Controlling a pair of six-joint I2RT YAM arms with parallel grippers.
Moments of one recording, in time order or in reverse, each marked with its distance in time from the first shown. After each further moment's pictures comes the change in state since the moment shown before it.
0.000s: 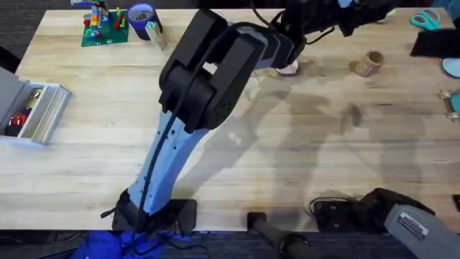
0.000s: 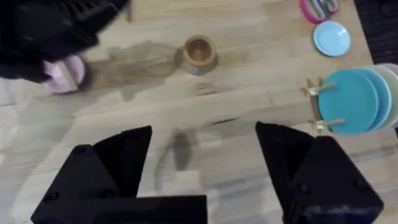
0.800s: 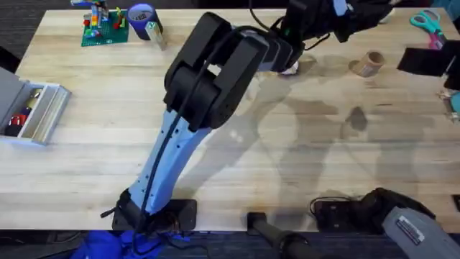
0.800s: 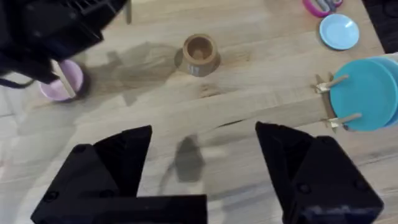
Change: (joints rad) left arm -0.004 0.034 0.000 -0.033 -0.034 0.032; right arm -0.025 -0.114 -0.216 0.161 -0.020 0.049
